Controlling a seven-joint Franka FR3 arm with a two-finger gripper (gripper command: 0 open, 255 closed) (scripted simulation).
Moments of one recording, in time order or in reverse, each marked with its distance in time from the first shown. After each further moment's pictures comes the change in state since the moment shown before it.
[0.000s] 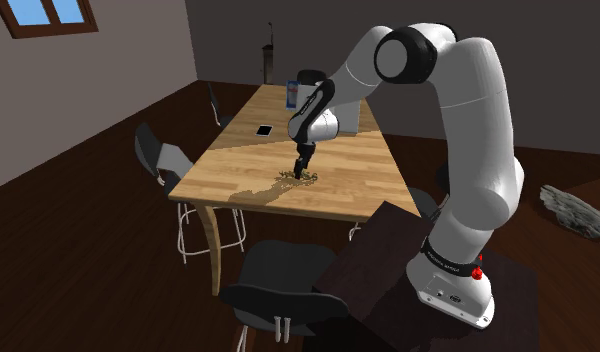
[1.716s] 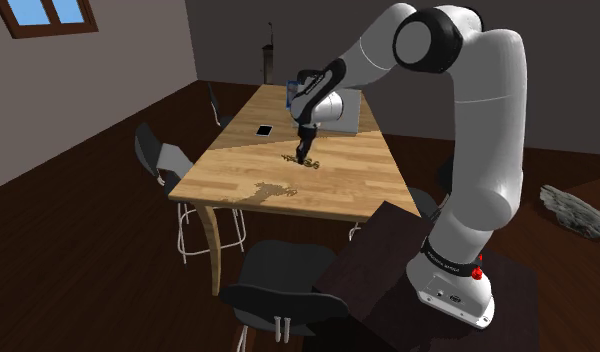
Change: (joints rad) arm 0.032 -0.144 -0.044 -0.010 -0.059 -0.131 0.048
